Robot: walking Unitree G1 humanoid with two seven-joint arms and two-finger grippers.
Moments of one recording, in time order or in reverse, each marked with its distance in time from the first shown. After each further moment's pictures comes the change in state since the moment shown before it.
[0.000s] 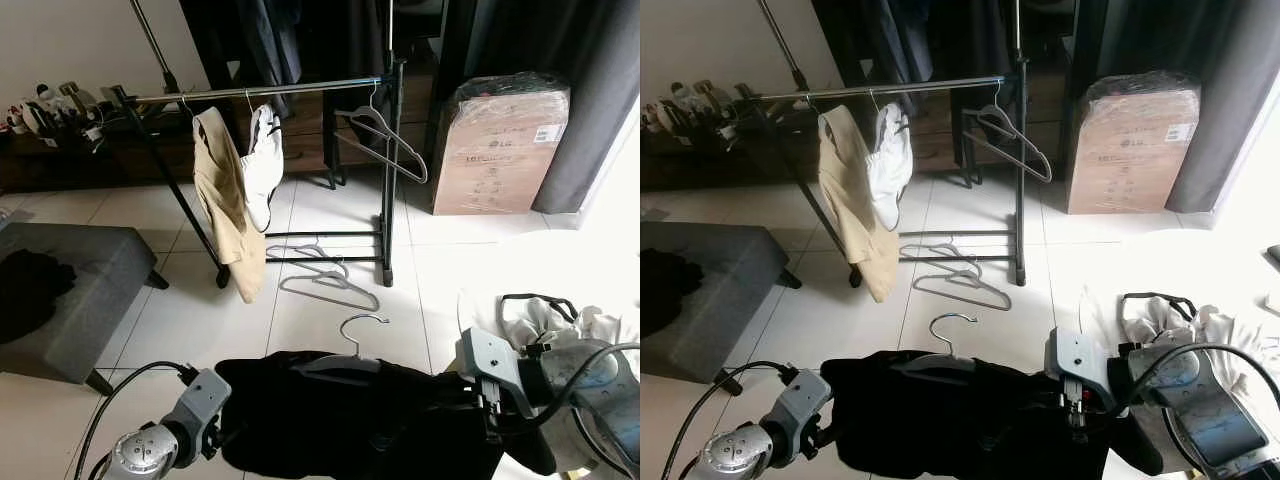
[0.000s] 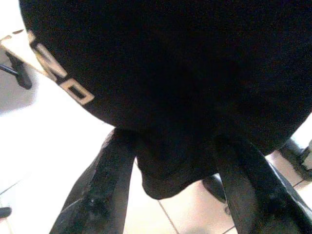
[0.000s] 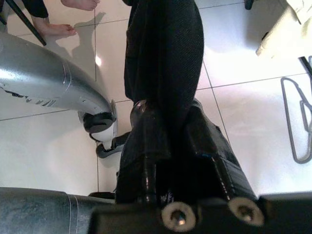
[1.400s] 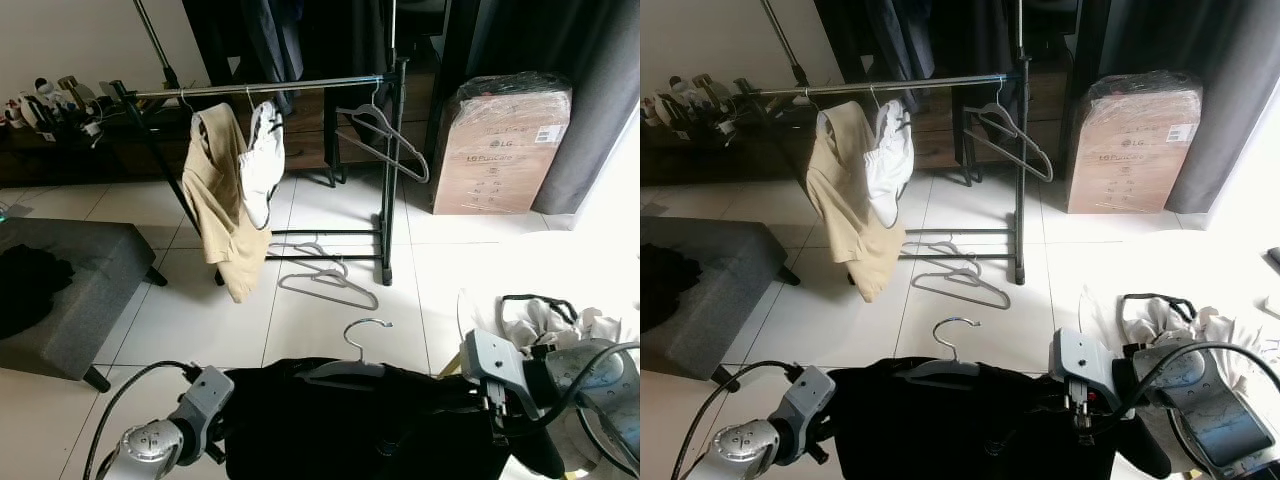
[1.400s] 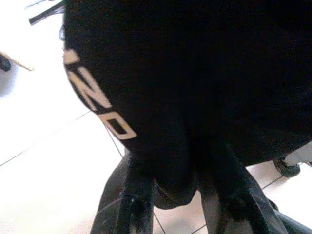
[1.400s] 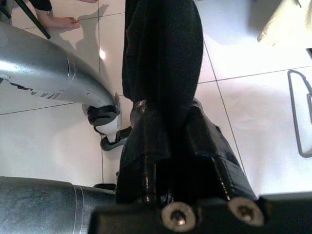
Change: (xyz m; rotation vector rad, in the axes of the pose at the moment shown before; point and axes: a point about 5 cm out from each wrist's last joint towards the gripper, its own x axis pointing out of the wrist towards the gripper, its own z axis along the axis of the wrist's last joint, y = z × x) left arm 0.008 0.006 -0.002 -0.060 0.049 -0.026; right arm -0.003 0.001 -0.002 0.011 0.018 0.014
